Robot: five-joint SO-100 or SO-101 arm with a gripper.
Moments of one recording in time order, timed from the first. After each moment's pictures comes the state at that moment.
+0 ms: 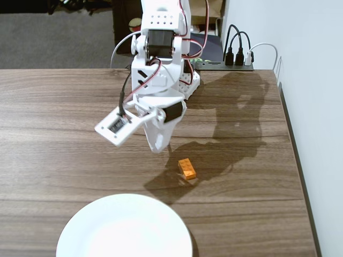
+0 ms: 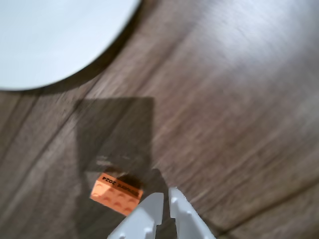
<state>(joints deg) 4.6 117.3 132.6 55.9 -48.8</state>
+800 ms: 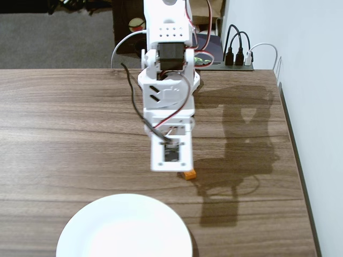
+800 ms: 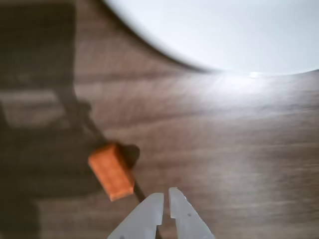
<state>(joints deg) -1.8 102.2 115.1 68.6 -91.5</state>
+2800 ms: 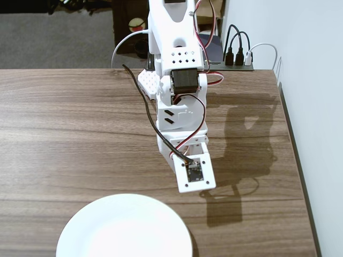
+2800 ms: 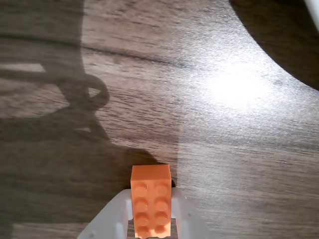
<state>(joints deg) -5.9 92.3 120.1 55.4 -94.5</state>
